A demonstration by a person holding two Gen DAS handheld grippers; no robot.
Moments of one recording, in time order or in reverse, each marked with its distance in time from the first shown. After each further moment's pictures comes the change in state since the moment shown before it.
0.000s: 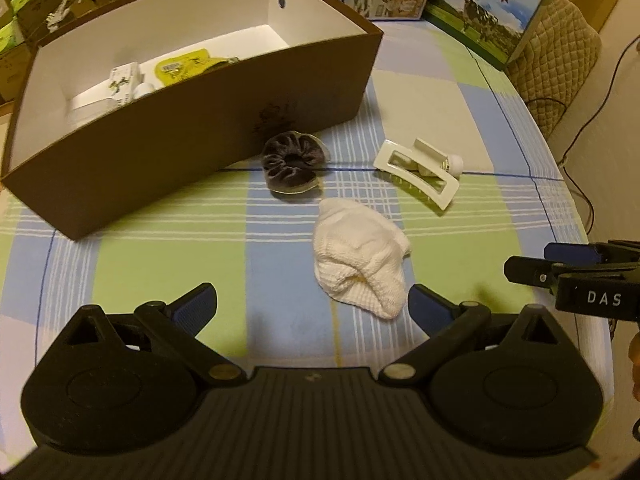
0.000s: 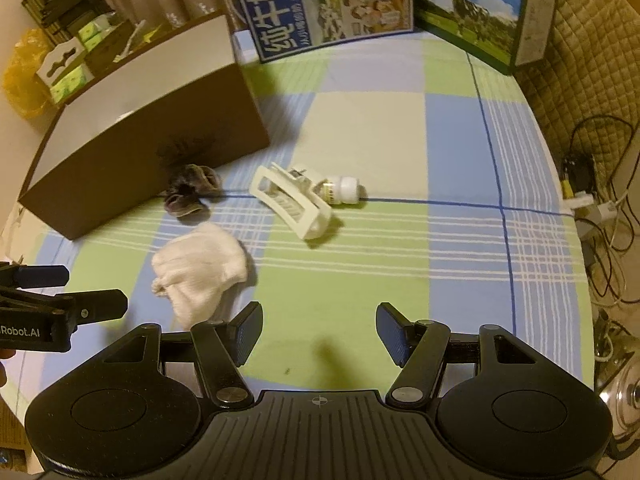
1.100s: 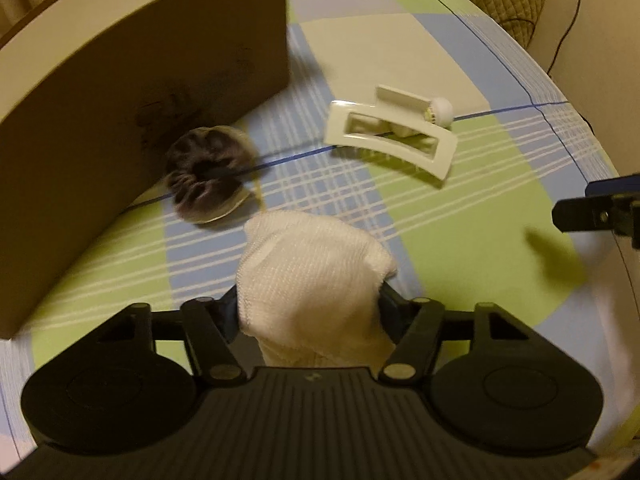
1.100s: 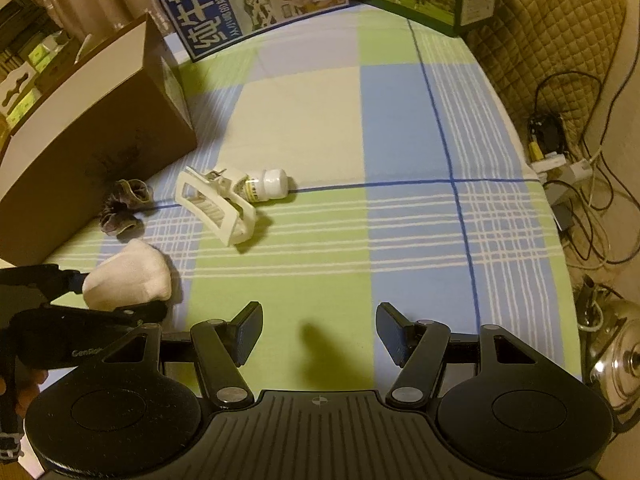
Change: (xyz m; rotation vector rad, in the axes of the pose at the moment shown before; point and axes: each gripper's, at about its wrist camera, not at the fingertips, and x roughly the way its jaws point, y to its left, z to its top) left arm 0.085 -0.033 0.007 0.261 0.045 -0.009; right arm 0.019 -0.035 0.012 0.099 0.034 -0.052
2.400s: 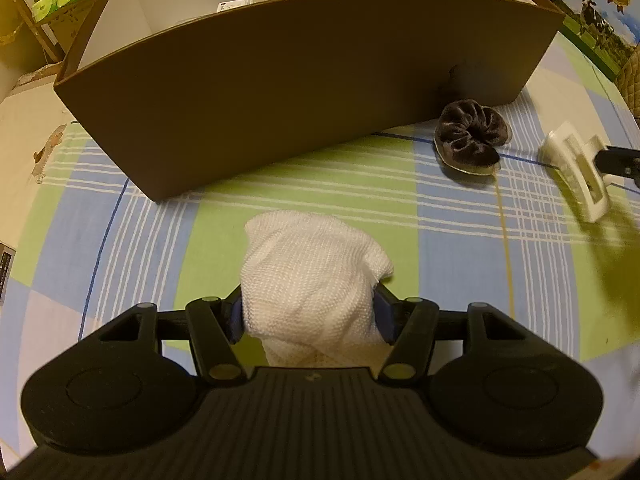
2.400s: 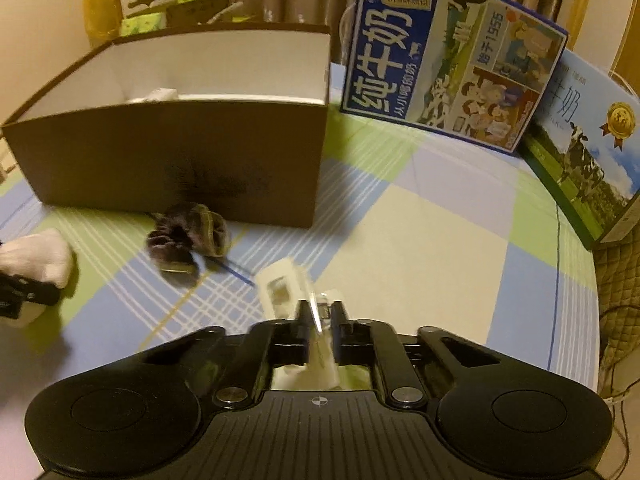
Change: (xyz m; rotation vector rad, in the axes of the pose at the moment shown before) left arm -0.041 0.118 -0.058 -0.379 0.010 0.188; right arm 0.062 0.065 0.020 -0.551 -0.209 0.068
